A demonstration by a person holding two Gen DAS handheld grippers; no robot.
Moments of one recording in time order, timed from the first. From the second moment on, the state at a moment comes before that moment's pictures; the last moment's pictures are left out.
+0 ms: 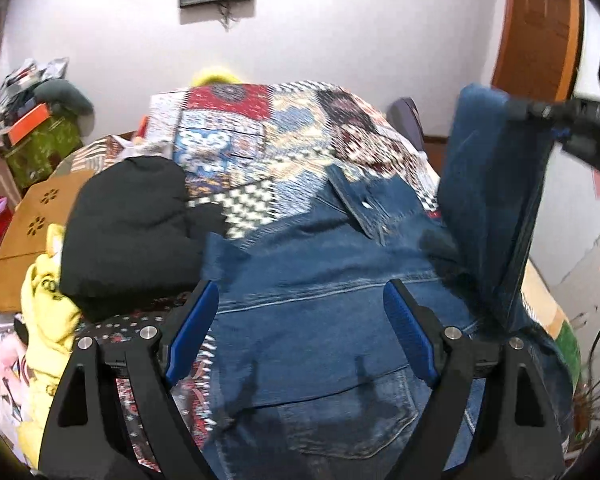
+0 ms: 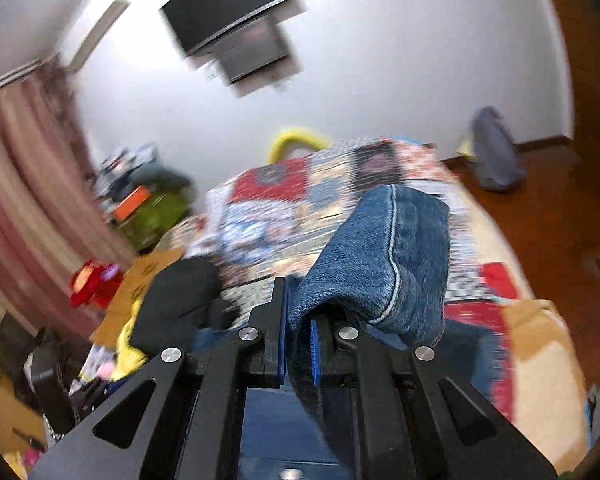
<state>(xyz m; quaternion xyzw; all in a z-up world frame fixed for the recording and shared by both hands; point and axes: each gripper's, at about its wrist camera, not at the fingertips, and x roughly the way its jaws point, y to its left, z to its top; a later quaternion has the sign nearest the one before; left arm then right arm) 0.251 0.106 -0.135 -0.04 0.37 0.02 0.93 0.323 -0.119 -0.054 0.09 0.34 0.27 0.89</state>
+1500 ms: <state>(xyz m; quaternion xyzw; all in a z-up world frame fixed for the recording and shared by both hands) 0.283 0.084 -0.221 0.03 0.49 0.03 0.87 0.283 -0.211 -0.098 0.02 0.45 0.14 0.88</state>
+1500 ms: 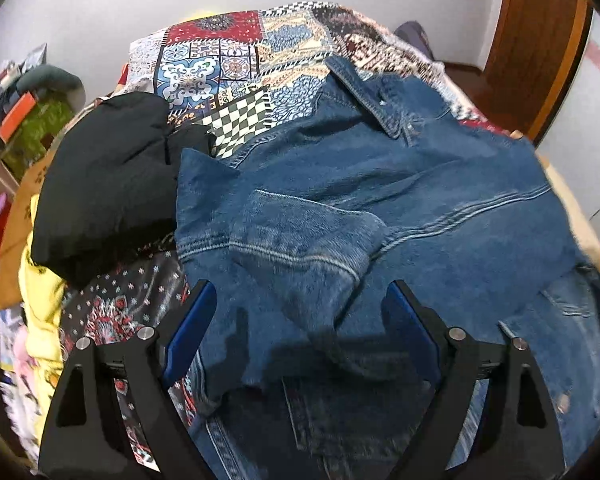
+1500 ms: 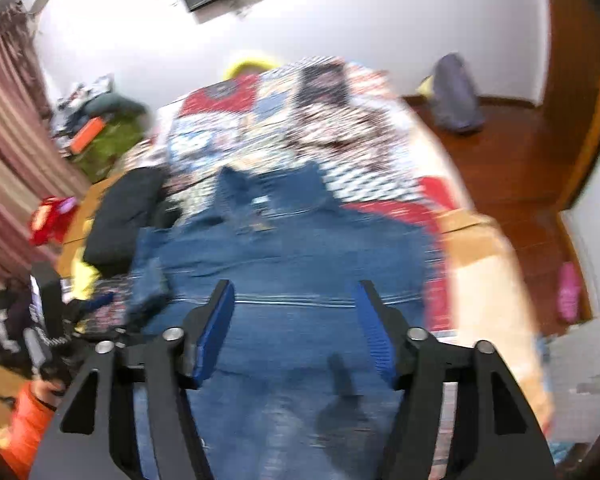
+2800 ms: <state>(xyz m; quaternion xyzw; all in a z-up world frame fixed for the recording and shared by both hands) 0.277 0.200 -0.213 -0.09 0.49 0.05 0.86 0.318 -0.262 -0.194 -0.02 0.50 0.10 0.86</state>
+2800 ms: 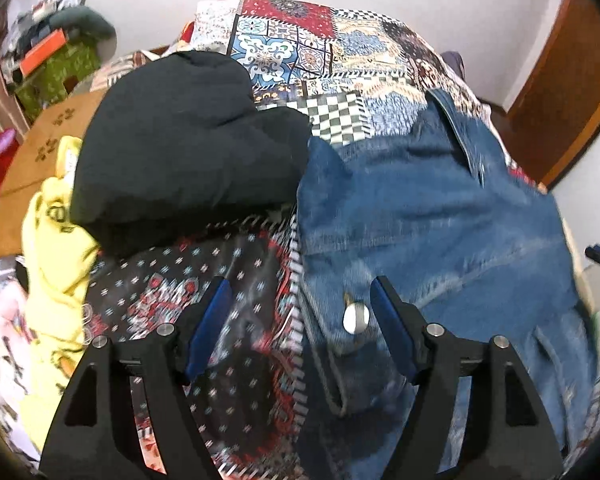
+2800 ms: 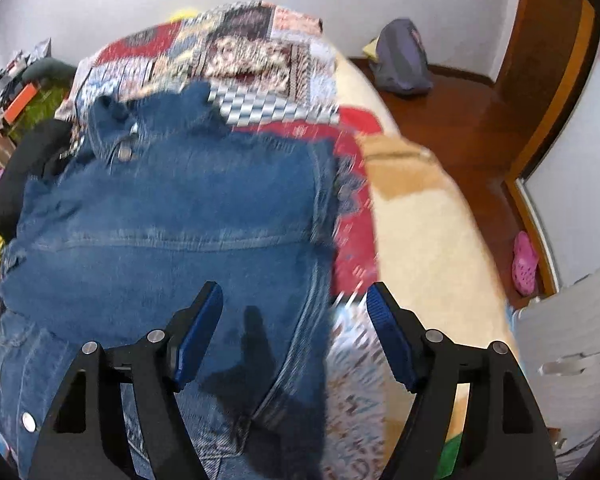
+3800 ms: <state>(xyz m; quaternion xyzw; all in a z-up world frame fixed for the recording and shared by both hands) 0.356 0.221 -0.263 -0.22 0.52 0.01 0.83 0.424 -0.257 -0.225 0.06 0.51 0.16 0.85</state>
